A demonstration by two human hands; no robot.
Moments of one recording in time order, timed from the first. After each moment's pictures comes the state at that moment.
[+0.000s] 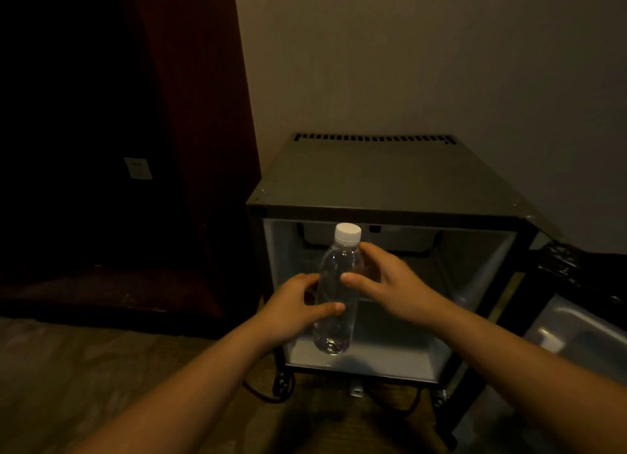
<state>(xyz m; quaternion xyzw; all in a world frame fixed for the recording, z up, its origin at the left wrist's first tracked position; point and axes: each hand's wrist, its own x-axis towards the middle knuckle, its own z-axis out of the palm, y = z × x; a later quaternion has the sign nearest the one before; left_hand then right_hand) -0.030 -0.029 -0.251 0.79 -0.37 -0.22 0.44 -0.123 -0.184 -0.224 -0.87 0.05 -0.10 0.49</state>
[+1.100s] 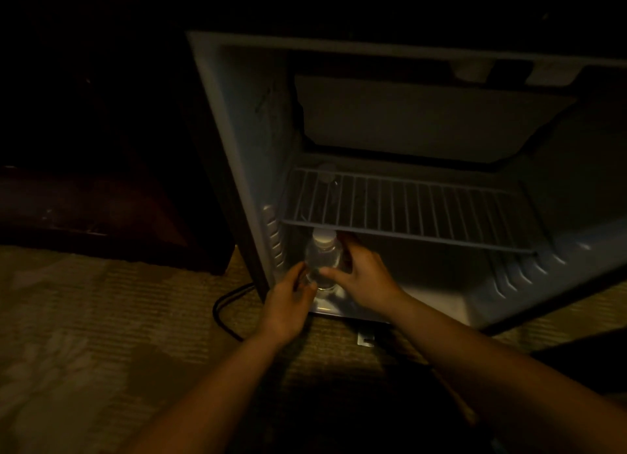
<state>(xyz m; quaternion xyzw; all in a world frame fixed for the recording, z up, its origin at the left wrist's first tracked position) 0.020 -0.060 -0.483 0.82 -0.16 -0.26 0.48 -0.023 -0.196 -0.453 -0.84 0.17 0.00 0.51</state>
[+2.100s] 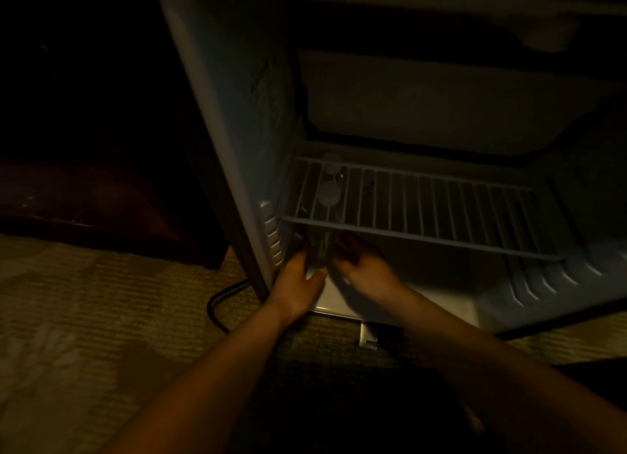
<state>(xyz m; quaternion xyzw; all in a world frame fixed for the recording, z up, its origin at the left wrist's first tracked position) 0.049 -0.089 -0.497 0.81 -0.15 -0.30 0.49 -0.001 -0.210 -0.492 -0.77 0.24 0.02 0.59</state>
